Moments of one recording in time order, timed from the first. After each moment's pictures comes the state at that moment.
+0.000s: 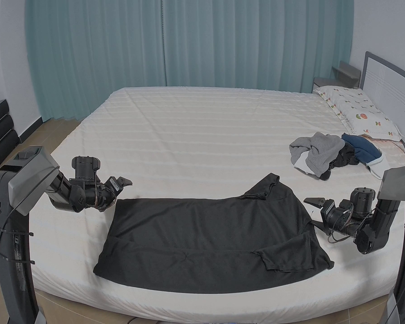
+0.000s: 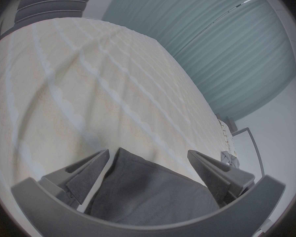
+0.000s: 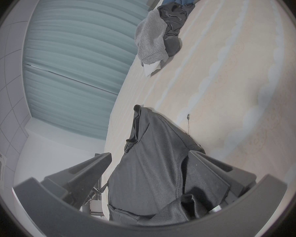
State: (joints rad) left arm 0.00 2.42 -1.26 -0.51 -0.23 -0.76; right arm -0.04 2.37 -0.58 -1.37 0.44 0.98
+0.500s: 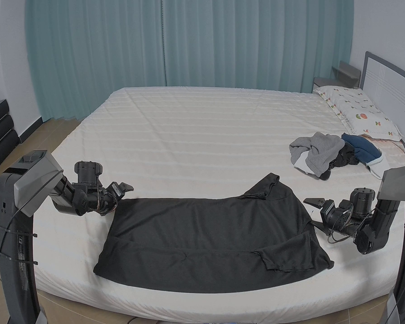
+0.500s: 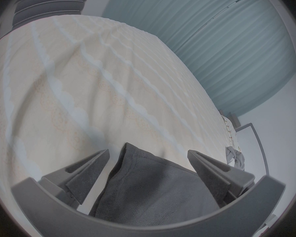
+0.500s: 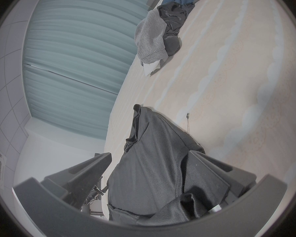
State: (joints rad) left arm -0.01 2.46 -1.27 -0.51 -0.22 -0.71; right arm -0.04 2.37 -0.58 -1.37 0.44 0.98
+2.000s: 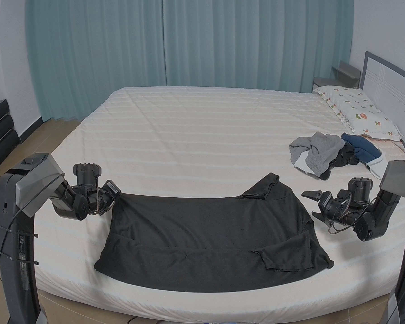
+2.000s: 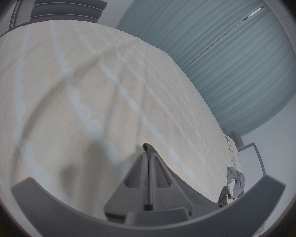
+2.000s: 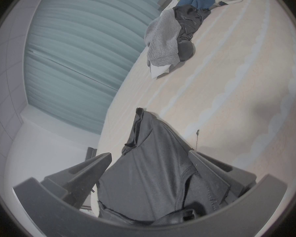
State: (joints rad) left arm 0.00 2.47 -1.23 -0.64 -0.09 -0.84; right arm -0.03 2.33 -0.75 -1.11 0.42 0.81
